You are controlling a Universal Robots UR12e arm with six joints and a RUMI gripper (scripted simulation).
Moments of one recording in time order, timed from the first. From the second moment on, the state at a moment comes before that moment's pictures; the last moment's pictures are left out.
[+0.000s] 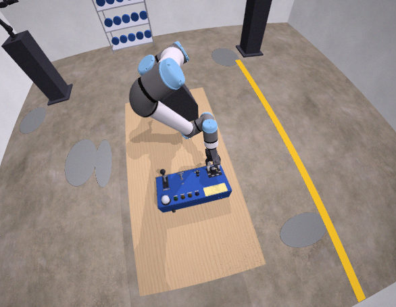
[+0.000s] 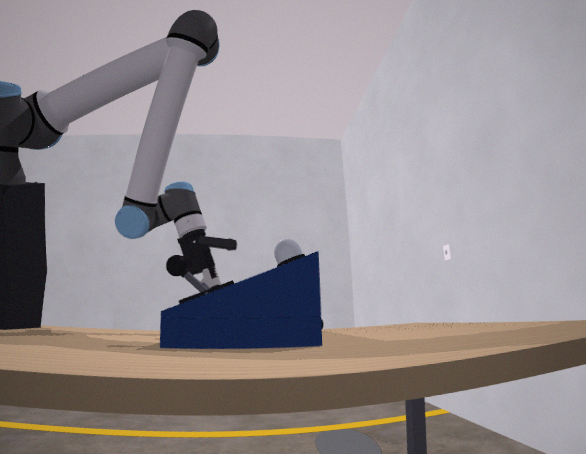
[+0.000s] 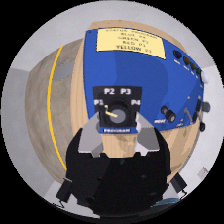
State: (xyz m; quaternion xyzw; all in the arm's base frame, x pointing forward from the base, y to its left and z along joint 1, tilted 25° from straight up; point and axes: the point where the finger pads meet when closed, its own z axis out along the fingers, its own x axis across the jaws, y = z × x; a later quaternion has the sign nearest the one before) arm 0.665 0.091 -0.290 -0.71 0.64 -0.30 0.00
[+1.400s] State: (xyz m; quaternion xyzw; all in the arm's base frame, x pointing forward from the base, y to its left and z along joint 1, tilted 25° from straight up) arm 0.665 0.091 -0.290 -0.71 0.64 -0.30 0.00
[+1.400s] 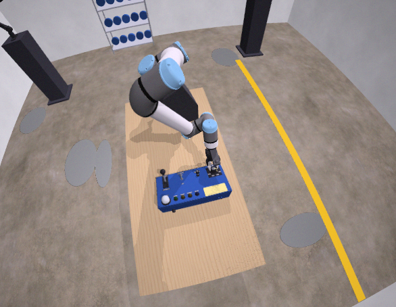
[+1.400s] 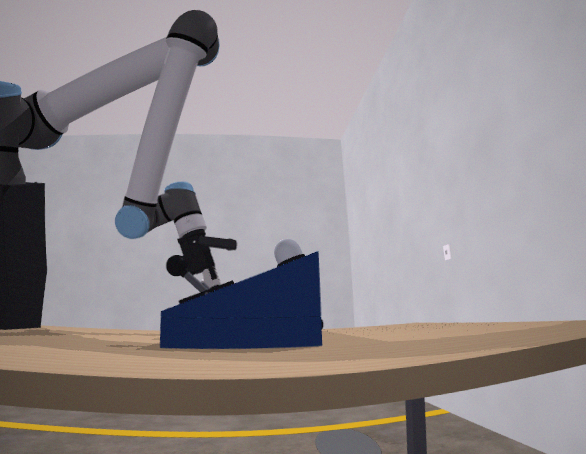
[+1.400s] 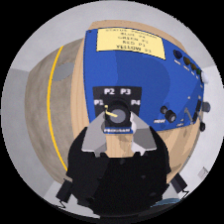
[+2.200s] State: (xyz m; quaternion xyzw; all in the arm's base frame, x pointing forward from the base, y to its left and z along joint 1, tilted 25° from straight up) arm 0.665 0.091 -0.290 -0.69 0.66 -0.30 0.01
